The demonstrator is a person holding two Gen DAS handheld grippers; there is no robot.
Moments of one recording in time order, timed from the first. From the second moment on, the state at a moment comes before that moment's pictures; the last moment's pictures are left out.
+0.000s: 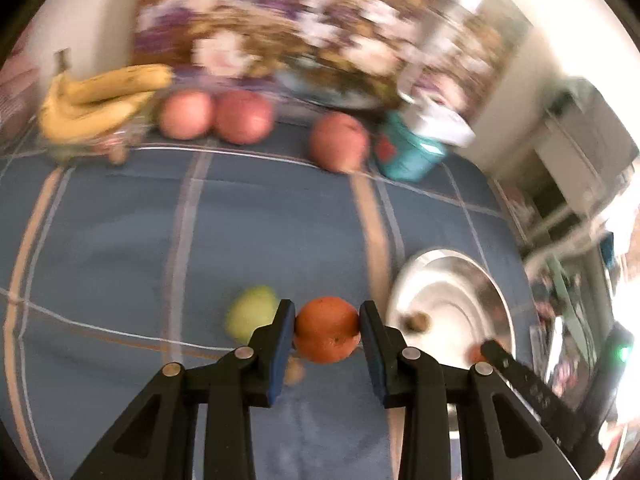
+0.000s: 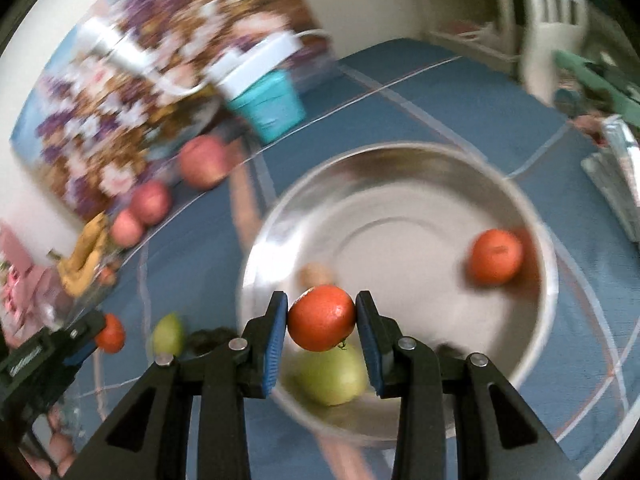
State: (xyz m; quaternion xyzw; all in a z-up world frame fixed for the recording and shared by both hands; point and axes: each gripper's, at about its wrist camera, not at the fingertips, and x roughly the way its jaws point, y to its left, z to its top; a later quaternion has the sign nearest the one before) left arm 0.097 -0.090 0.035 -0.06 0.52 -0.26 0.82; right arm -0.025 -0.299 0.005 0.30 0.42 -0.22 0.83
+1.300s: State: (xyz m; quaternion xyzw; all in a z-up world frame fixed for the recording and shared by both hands) left arm 0.055 -0.165 0.013 -0.01 0.54 -0.32 0.78; right arm -0.041 -0.323 -0.003 0.31 0.43 -0.25 0.81
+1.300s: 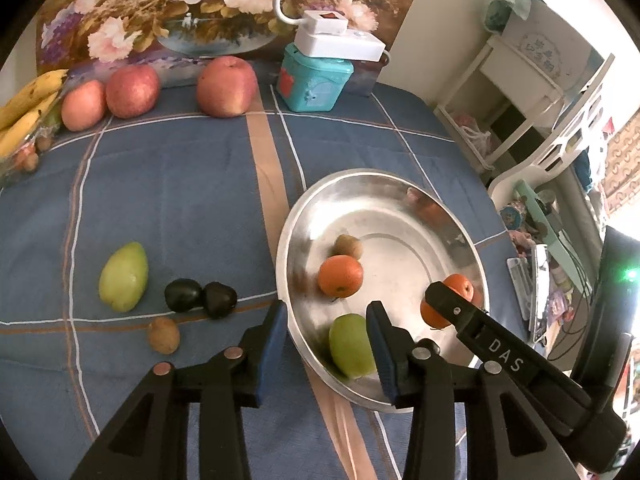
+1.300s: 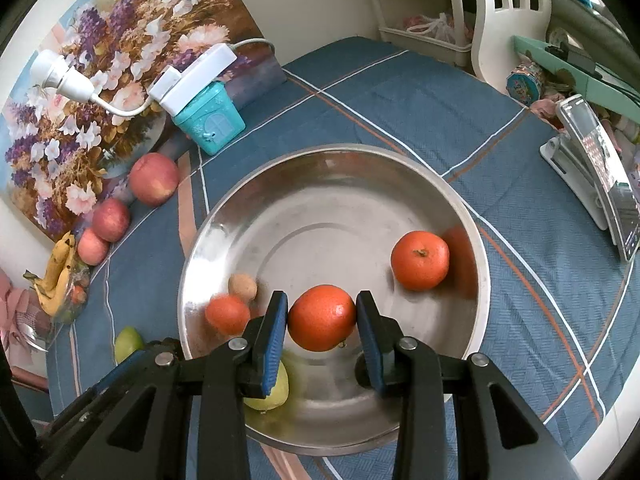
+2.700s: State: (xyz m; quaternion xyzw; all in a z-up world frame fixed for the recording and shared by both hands) left arm 0.128 0.024 0.021 0.00 0.51 0.05 0.86; right arm 0.002 -0.235 0.013 0.18 0.44 -0.15 0.87
